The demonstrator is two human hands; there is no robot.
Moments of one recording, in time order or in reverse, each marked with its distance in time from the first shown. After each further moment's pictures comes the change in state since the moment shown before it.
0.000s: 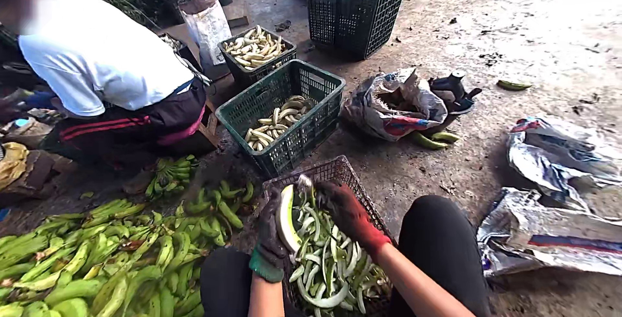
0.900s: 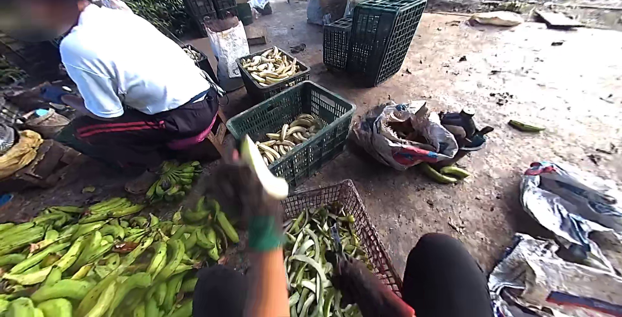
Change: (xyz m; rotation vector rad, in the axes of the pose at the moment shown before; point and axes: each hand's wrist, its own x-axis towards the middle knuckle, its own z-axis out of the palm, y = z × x) left_hand 0.024 0.089 0.077 0.362 0.221 1.262; right_hand -0.062 0.027 0.010 0.705 -0.369 0.700
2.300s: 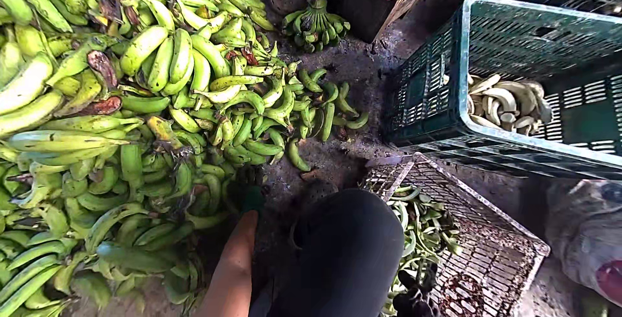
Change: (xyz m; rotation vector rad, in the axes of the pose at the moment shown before) left_hand -0.266 -0.169 -0.443 1.615 -0.544 -1.385; right_hand 0.016 0.055 0.029 -0.365 0.156 0.162
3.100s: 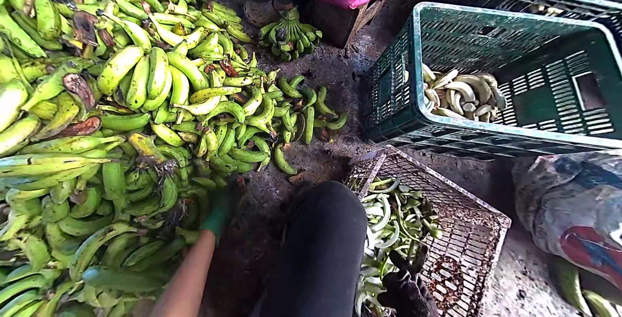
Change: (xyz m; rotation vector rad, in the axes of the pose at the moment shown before) left_hand -0.038 -0.029 -0.091 -0.847 -0.056 0.021; right_hand -0.008 -0.019 0.010 0.032 0.071 -0.077
